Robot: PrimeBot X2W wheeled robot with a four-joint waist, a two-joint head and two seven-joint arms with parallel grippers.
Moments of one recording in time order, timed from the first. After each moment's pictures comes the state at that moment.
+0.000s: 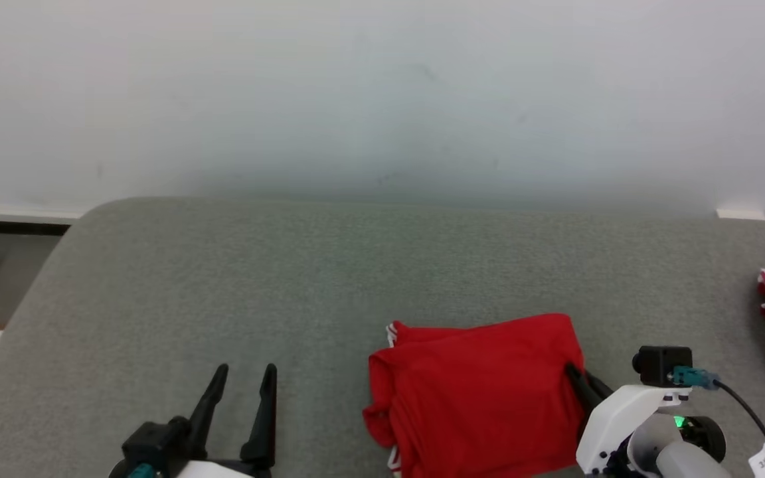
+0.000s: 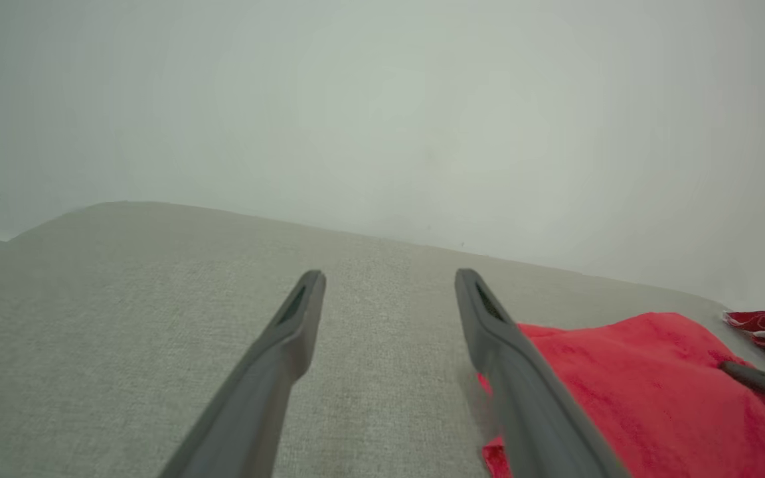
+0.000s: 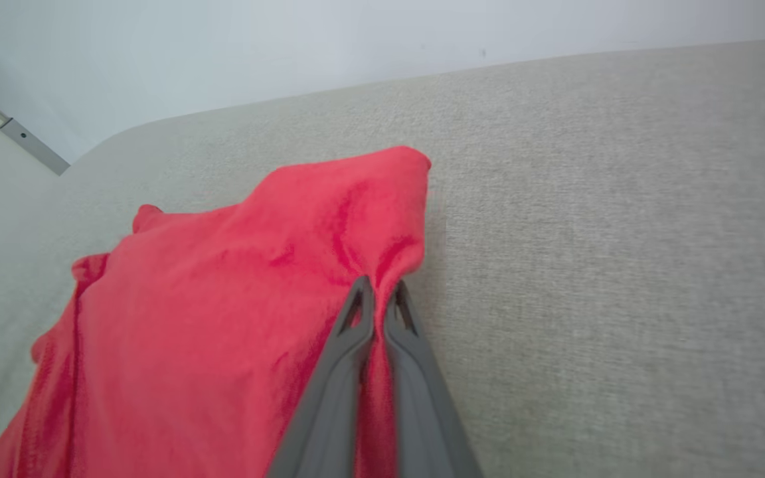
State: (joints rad) left arm -0.06 0.05 -0.10 0.24 -0.24 -0.11 -0.26; right arm -0.46 -0.08 0.41 0.84 0.68 0.13 0.02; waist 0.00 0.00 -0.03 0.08
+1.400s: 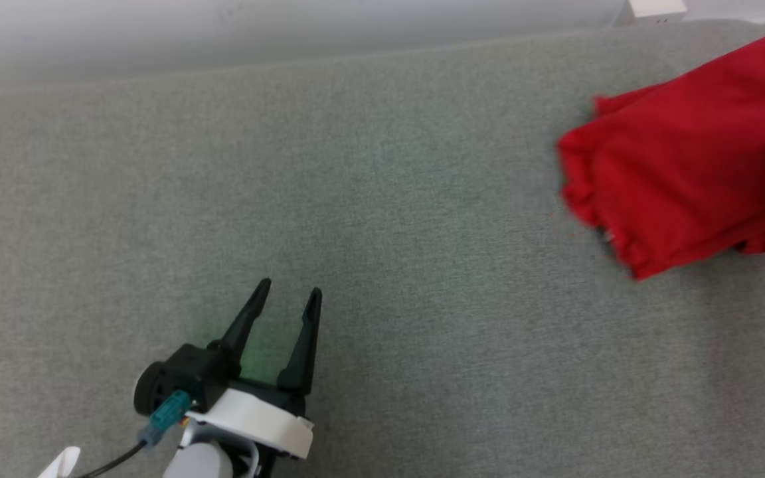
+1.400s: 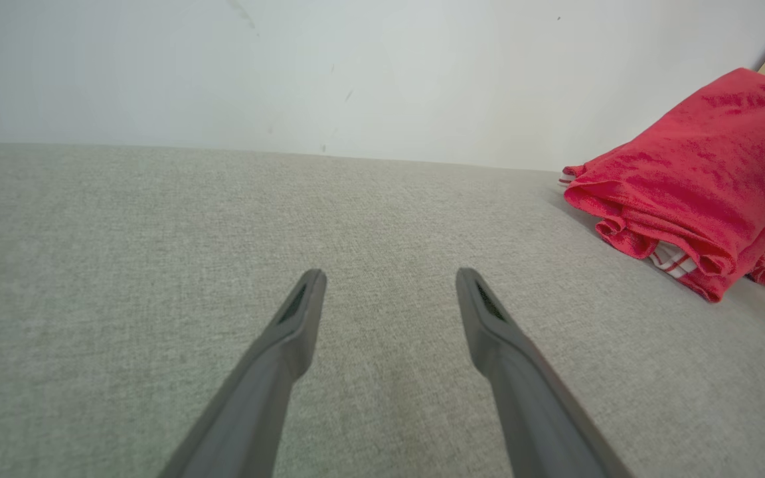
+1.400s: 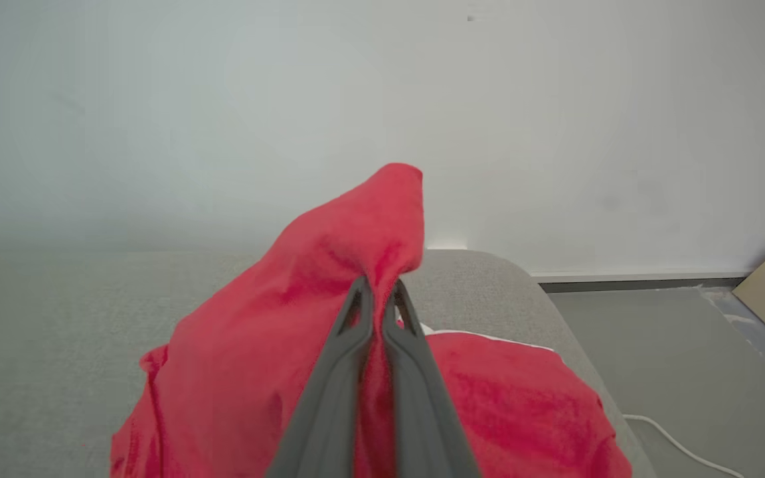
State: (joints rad) left arm -0.24 0.07 -0.22 0.22 -0.19 -0.12 -0.26; right arm -0.80 -0.44 0.25 0.58 0.61 0.13 0.07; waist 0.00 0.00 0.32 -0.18
